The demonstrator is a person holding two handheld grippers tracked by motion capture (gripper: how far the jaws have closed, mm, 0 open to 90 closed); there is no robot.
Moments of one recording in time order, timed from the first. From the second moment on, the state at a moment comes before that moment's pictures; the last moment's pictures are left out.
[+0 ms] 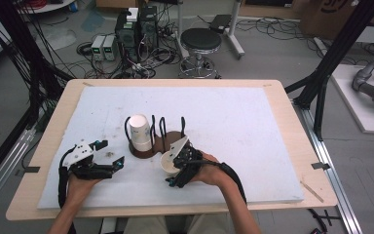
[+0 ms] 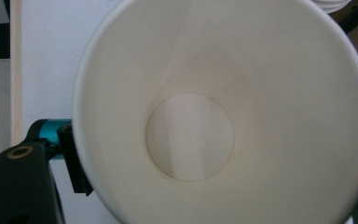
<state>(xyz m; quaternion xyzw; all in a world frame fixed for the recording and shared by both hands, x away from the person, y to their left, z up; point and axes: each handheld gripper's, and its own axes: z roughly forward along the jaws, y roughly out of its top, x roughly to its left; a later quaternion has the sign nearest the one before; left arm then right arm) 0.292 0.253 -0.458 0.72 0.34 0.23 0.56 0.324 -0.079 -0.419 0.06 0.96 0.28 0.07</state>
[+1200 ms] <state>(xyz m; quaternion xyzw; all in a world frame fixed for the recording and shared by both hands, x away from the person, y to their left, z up) 0.291 0.253 -0.458 0.72 0.34 0.23 0.56 0.309 -0.145 -0.429 0.14 0.92 0.36 0.09</state>
